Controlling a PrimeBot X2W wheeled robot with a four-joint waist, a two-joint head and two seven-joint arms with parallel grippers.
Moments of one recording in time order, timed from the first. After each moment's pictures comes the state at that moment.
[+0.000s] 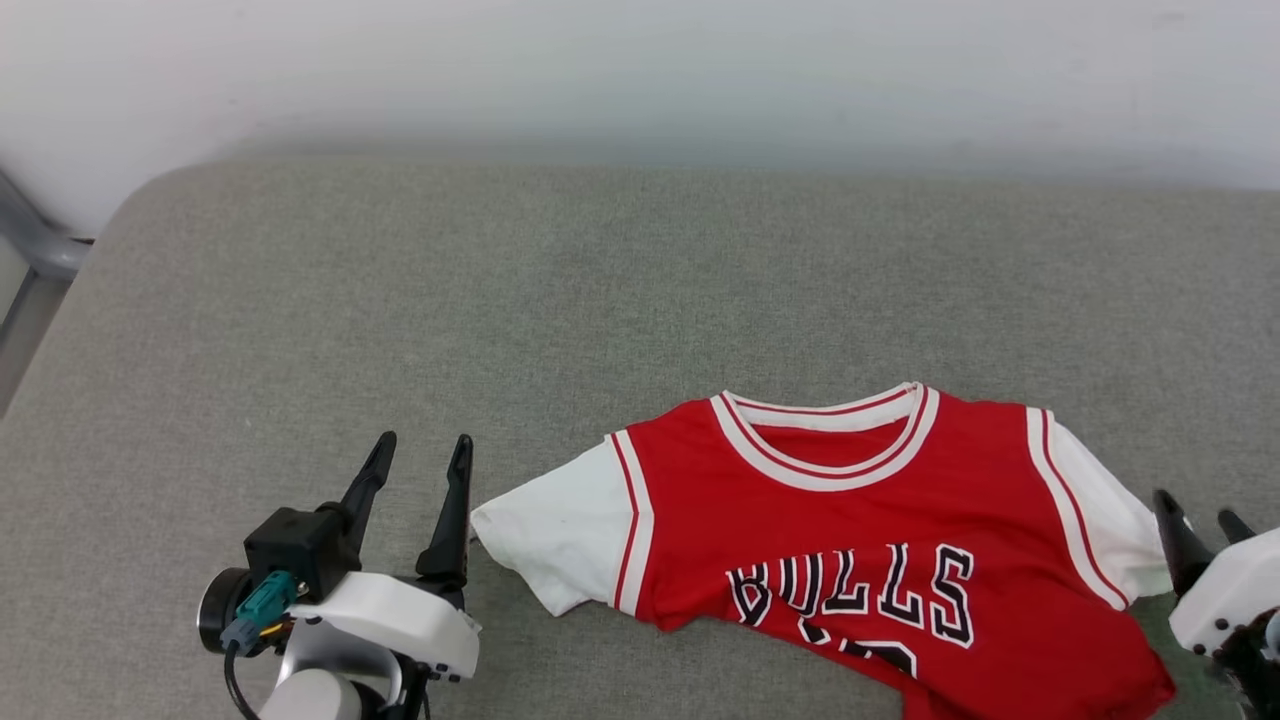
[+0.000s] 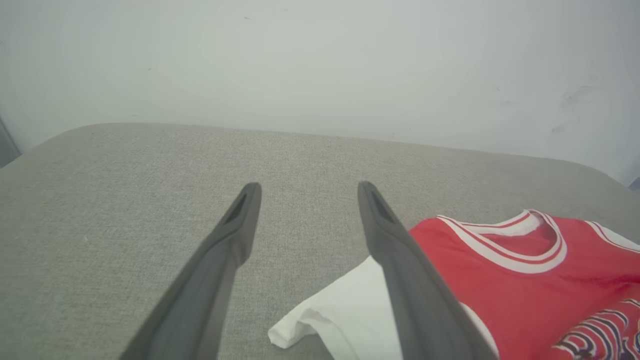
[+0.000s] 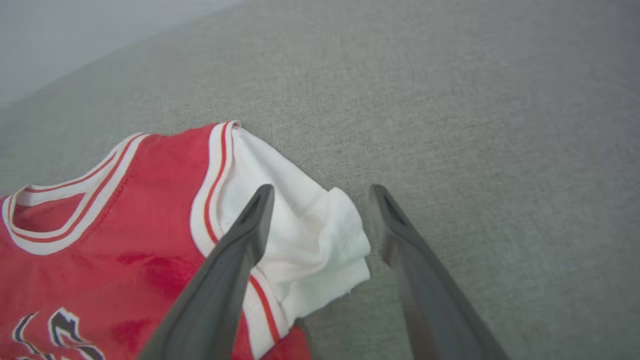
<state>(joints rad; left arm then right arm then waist) -0.14 0.26 -0.30 0.15 -0.45 0.07 -0.23 -0.18 -0.19 -0.33 0.33 0.36 0.13 0.36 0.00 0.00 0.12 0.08</state>
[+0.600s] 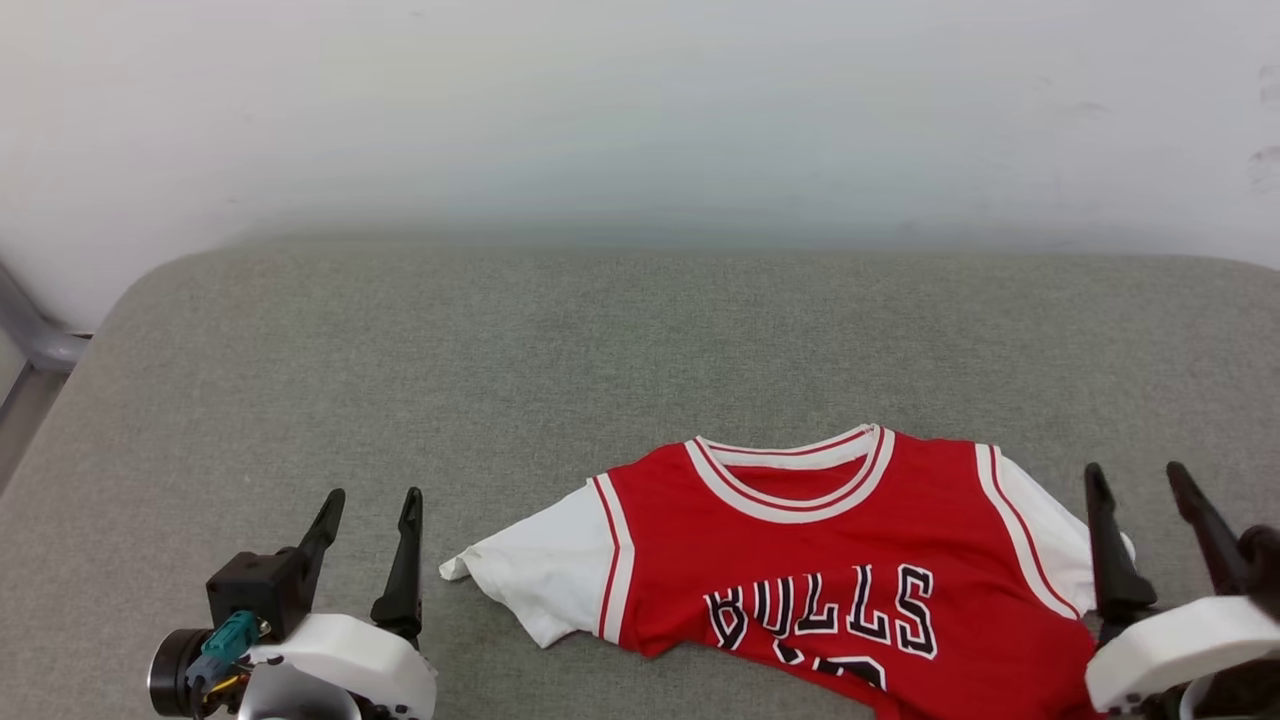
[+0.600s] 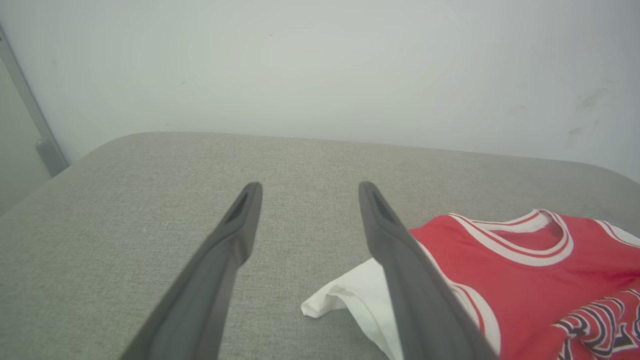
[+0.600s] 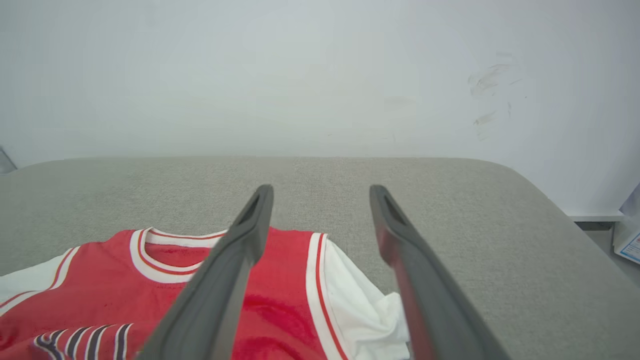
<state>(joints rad) -0.04 0.32 -0.27 0.11 -0.46 0.13 -0.18 0.02 -0.10 -0.17 -0.03 0.15 0.13 0.03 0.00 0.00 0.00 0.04</state>
